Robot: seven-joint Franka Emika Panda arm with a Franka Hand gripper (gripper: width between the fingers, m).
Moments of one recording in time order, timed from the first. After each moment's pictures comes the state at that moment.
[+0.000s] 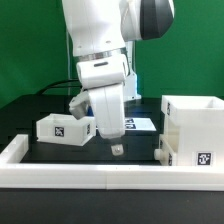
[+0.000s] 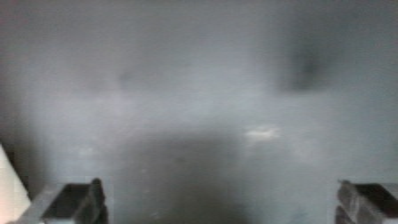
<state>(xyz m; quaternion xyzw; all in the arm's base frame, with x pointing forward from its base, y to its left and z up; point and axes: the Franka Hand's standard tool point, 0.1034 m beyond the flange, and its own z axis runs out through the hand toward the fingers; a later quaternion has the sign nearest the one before) 0.543 -0.050 0.040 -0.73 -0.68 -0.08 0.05</state>
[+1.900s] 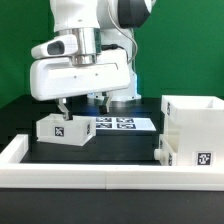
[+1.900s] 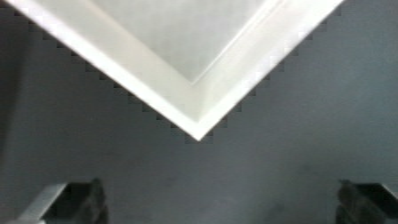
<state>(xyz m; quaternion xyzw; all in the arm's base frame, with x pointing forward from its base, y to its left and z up) 0.477 -0.092 0.059 -0.97 -0.22 -0.06 0.04</state>
